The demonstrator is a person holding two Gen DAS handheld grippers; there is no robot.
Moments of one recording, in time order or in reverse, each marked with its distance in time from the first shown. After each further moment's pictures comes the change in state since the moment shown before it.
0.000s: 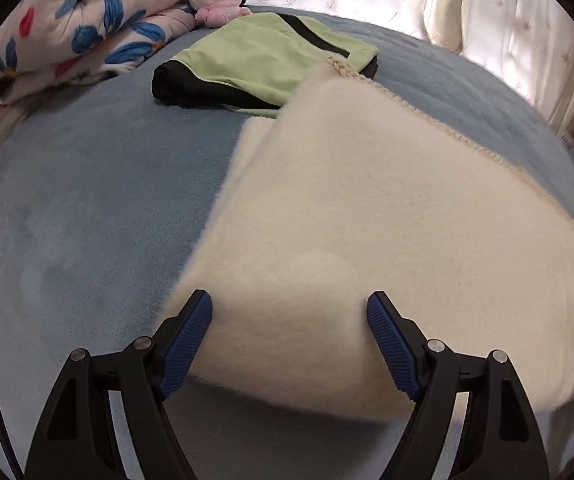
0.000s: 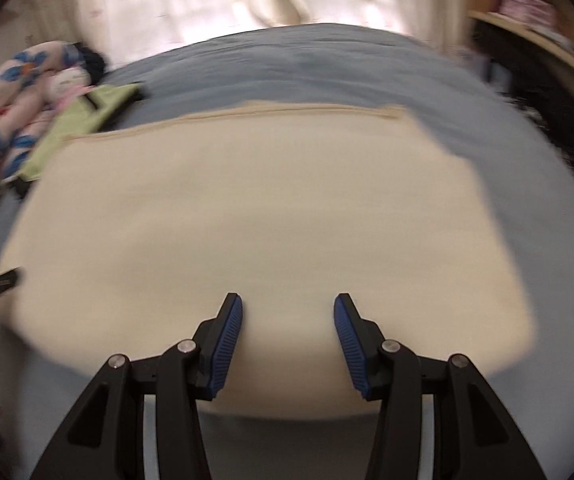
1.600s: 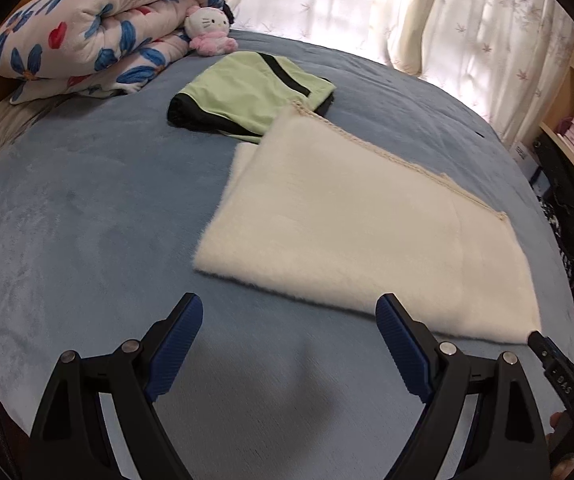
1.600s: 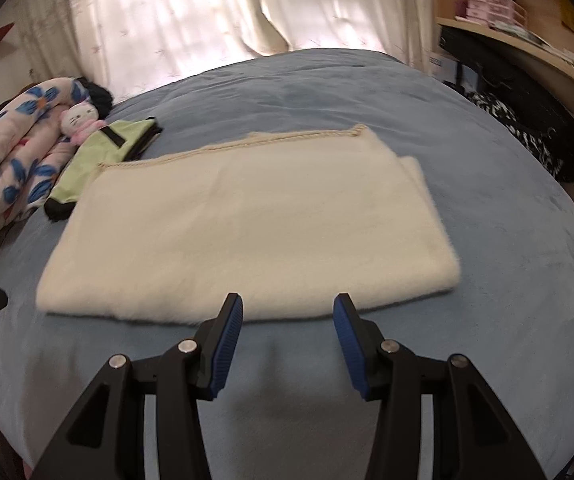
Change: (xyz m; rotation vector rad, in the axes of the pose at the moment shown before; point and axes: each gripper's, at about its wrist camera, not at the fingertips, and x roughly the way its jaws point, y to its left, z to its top) left arm -0.133 0.009 -0.046 0.002 -0.042 -0.128; right arm -0.106 0.029 -0.038 0.026 -0.076 0.096
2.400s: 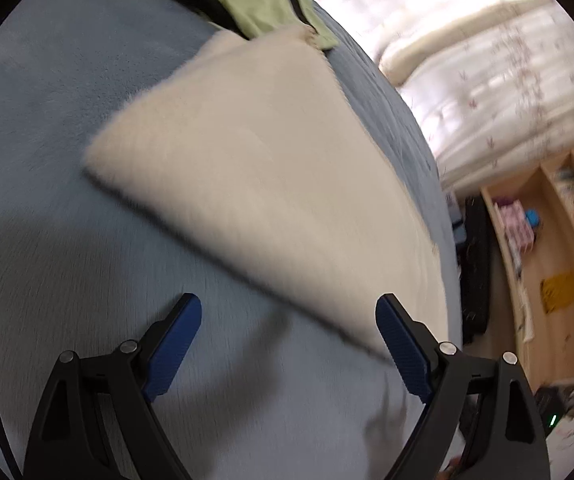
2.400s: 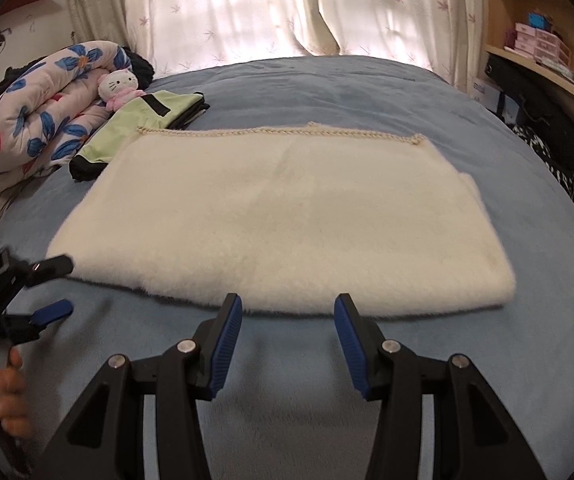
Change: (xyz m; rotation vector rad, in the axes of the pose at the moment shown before) left arm 0.121 0.053 -0.018 -0.397 0.143 -0.476; right arm 0.027 0.047 -0.014 -0.147 -0.021 0.054
